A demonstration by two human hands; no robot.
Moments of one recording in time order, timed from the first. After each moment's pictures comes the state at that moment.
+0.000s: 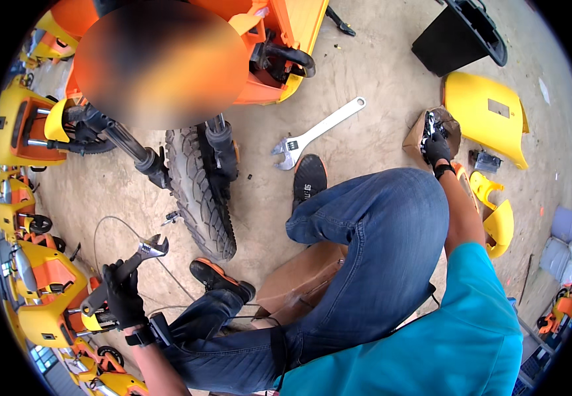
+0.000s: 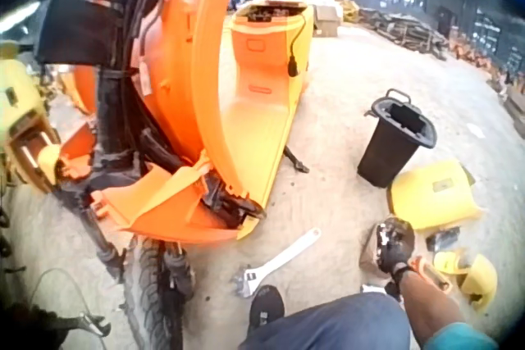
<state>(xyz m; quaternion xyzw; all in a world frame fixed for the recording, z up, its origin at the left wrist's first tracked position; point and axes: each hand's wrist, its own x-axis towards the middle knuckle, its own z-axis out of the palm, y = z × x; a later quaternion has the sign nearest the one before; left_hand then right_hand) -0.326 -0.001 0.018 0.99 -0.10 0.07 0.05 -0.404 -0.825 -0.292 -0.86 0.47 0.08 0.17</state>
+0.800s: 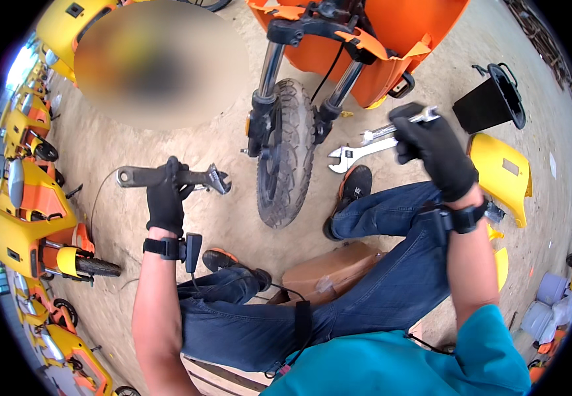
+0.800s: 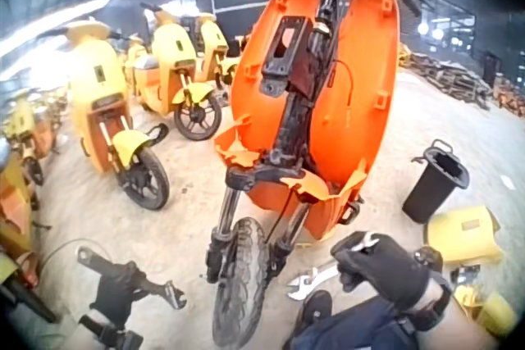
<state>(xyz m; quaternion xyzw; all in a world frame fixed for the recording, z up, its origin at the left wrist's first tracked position) -0.275 -0.031 0.000 0.71 0.20 -0.02 0.67 -0.310 -0.470 0.078 -0.74 0.08 0.04 0.67</state>
